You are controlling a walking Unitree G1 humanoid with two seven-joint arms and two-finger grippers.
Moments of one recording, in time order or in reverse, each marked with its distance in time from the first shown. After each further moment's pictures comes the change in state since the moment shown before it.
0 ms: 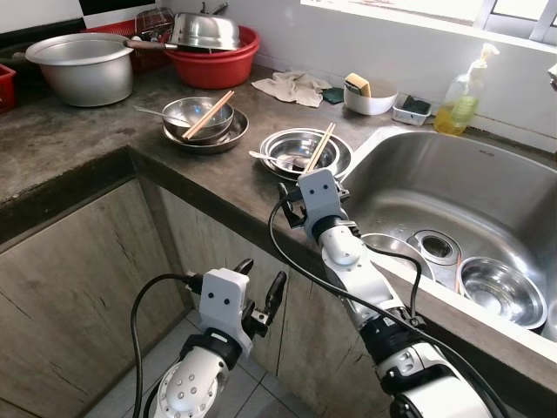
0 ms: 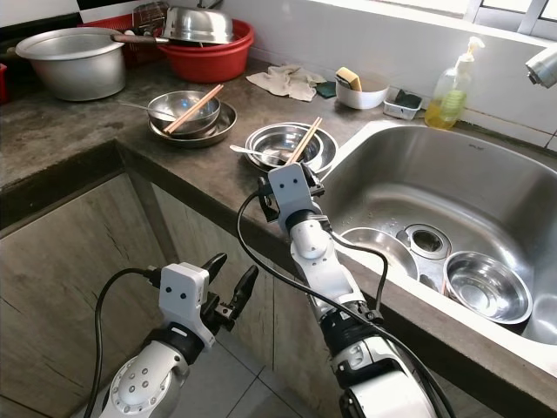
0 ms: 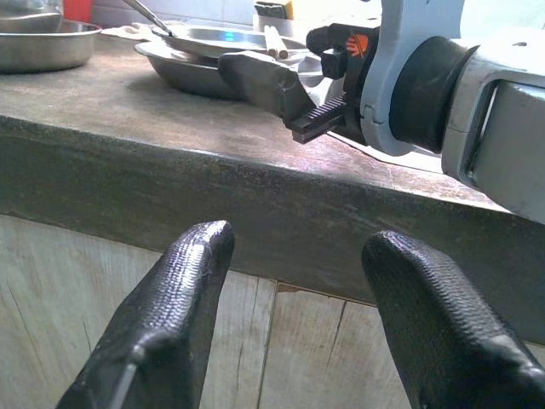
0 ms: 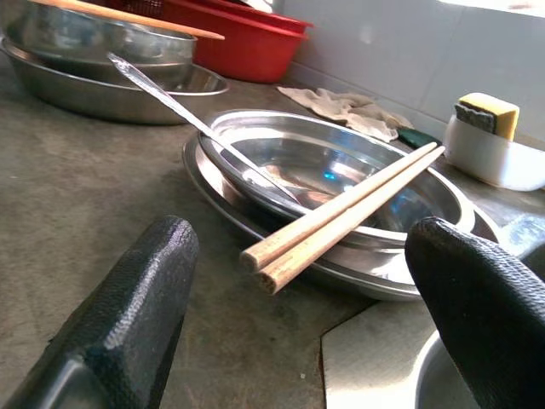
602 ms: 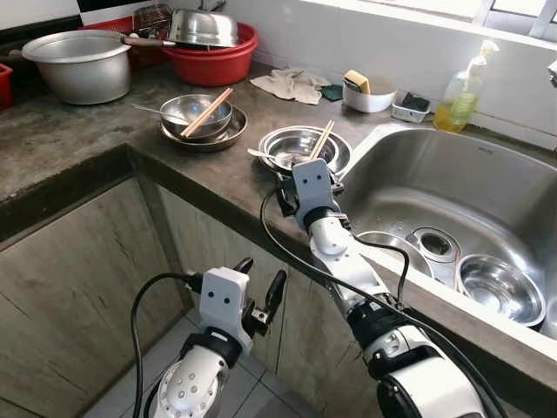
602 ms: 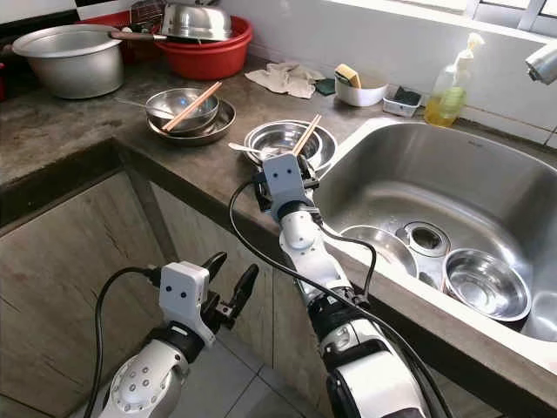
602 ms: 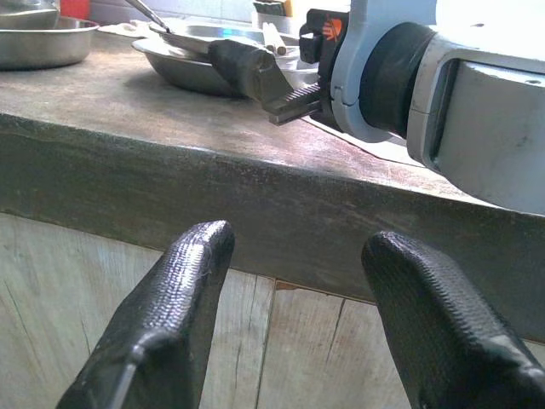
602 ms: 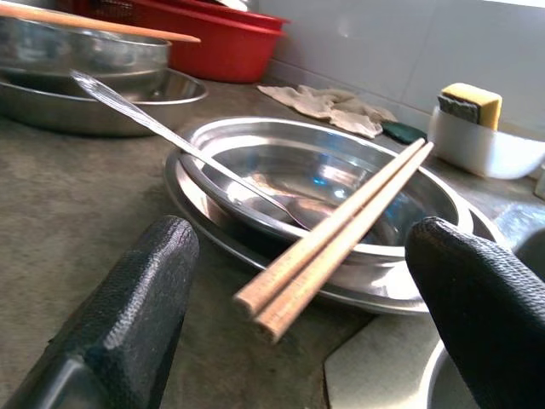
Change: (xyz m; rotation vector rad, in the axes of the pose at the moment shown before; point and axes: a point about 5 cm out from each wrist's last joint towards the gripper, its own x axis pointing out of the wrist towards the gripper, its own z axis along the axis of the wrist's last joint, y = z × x) left arm 0.000 0.000 0.000 0.000 0.000 0.003; right arm 0.011 0.006 0.005 0.041 0.008 -0.059
